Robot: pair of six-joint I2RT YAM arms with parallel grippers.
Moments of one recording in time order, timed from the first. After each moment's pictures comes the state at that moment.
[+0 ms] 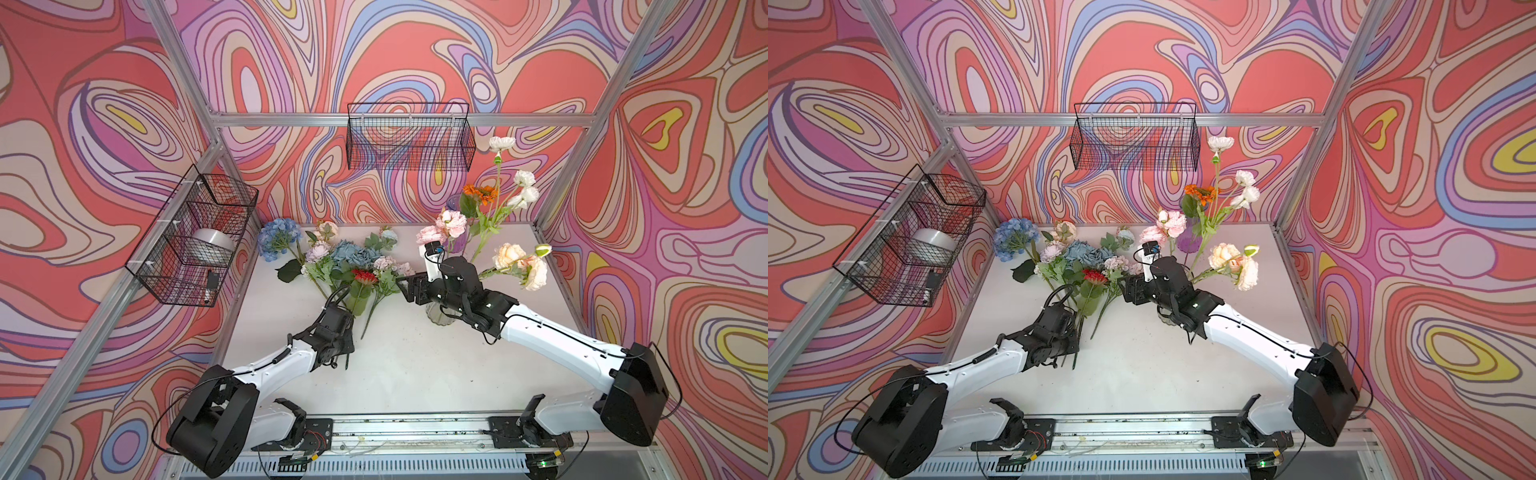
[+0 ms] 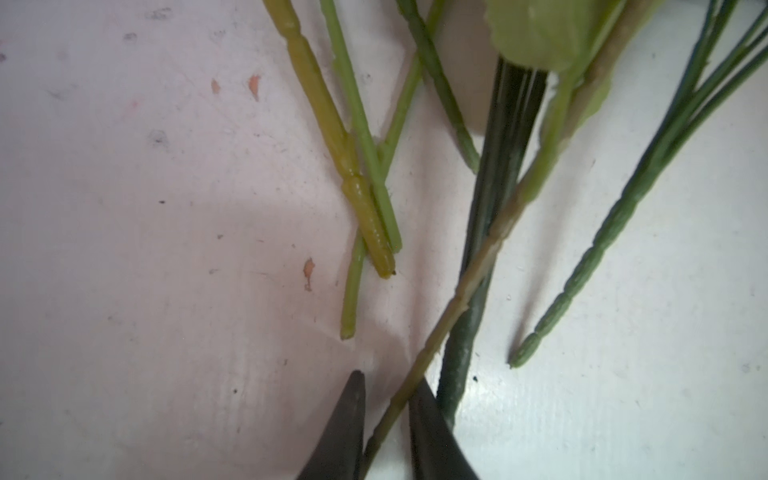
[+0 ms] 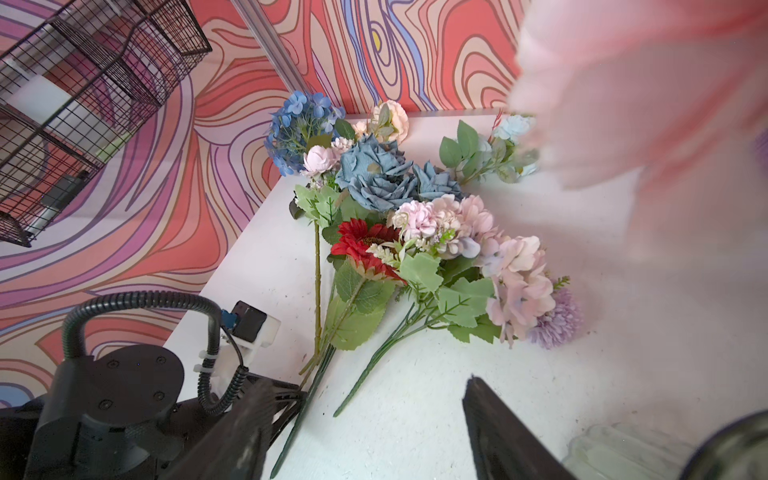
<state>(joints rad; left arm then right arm) -0.48 1.25 0.47 -0.28 -0.11 -0.61 0.75 1.37 1.06 -0.11 -0.01 0.46</state>
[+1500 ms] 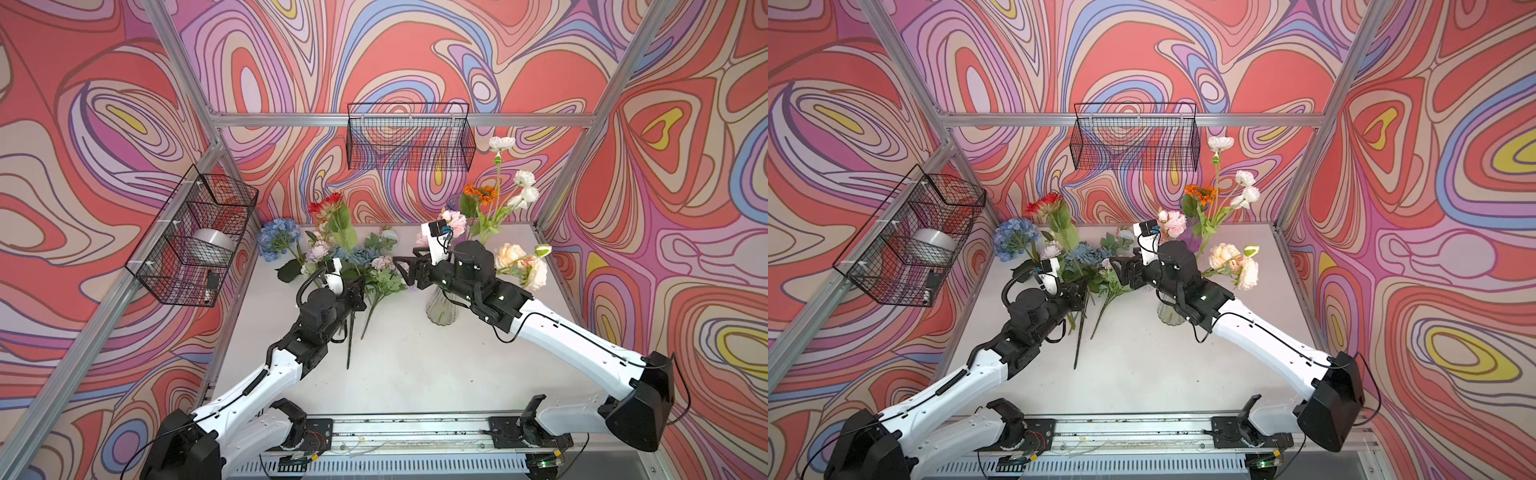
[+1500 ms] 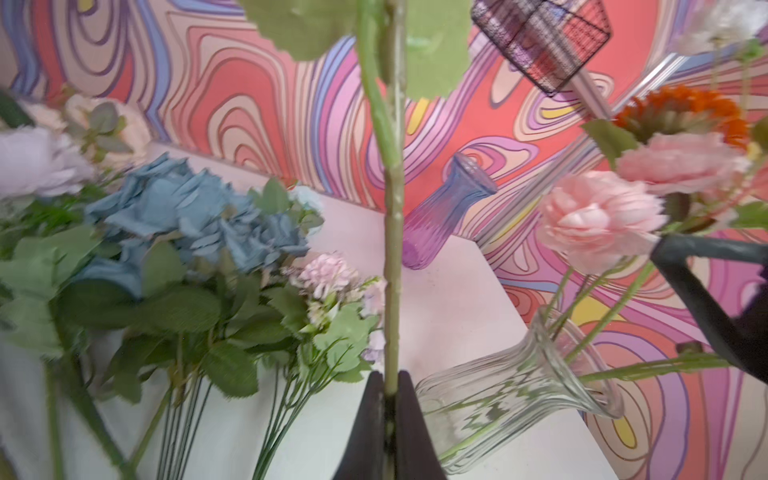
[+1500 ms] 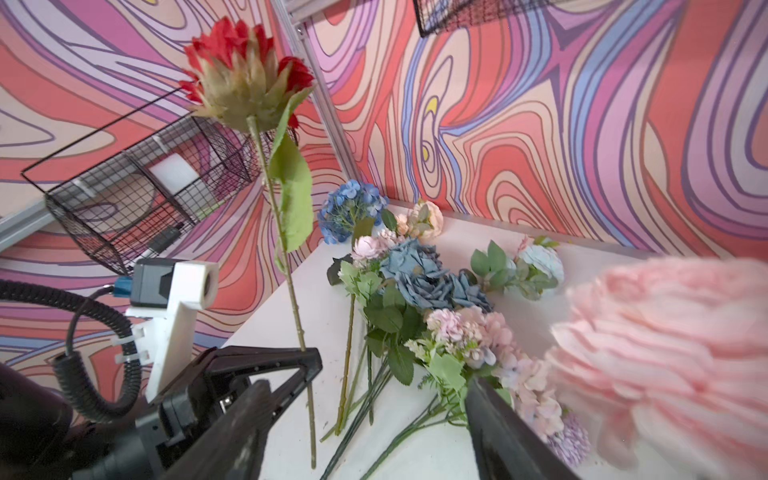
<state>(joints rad) -0.55 1.02 0.57 0.34 -0.06 -0.59 0.75 1.35 1.23 -0.07 -0.07 0.31</state>
